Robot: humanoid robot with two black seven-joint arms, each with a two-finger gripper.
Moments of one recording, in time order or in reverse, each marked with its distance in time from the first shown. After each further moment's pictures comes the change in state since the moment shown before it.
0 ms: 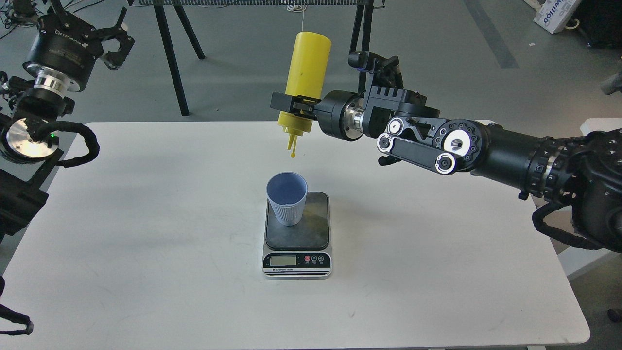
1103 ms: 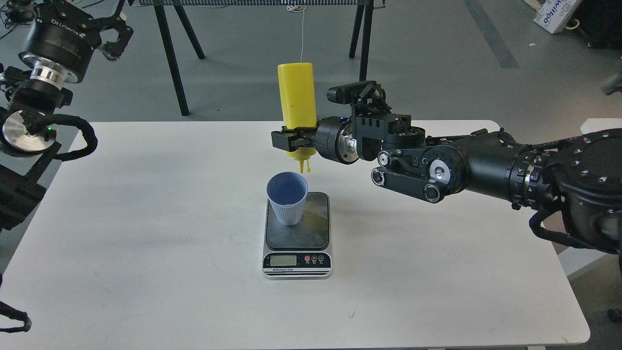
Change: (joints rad) left arm -0.013 0.010 -0.001 -0.015 0.000 -0.001 -0.001; right arm -0.022 0.019 -0.176 -0.006 -0.125 -0.106 0.010
